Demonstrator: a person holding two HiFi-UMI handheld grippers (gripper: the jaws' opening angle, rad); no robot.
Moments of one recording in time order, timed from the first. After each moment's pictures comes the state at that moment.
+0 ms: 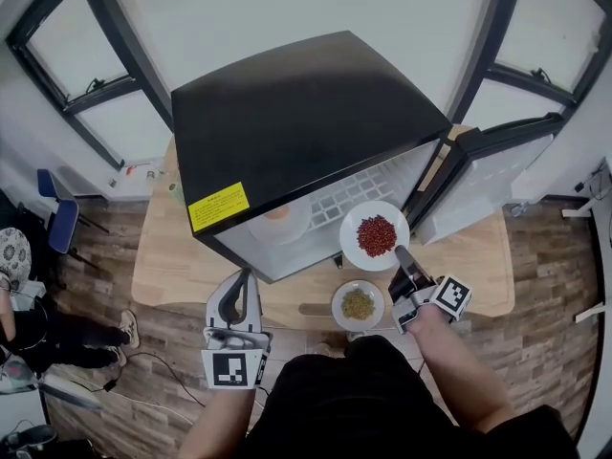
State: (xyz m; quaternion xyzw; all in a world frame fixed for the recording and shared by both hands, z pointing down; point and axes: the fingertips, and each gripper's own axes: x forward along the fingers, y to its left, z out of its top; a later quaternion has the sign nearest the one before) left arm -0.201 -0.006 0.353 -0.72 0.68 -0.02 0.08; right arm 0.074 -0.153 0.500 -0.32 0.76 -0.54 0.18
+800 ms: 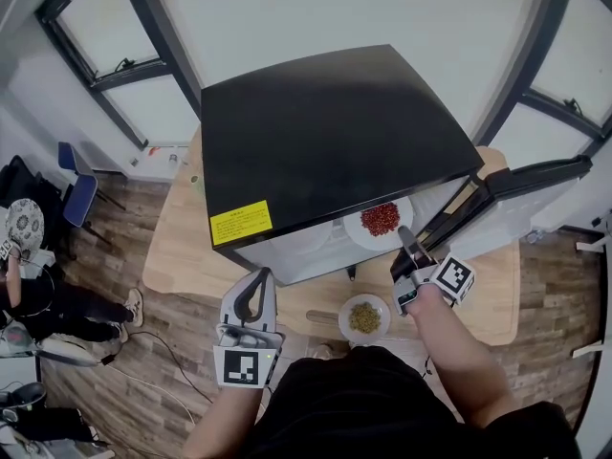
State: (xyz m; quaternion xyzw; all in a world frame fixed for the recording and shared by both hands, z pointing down) left arm -0.199 -0.027 0.341 -0.71 0.70 -0.03 0.06; right arm 0.017 -0.231 0.471 -0.30 0.77 -0.54 0.15
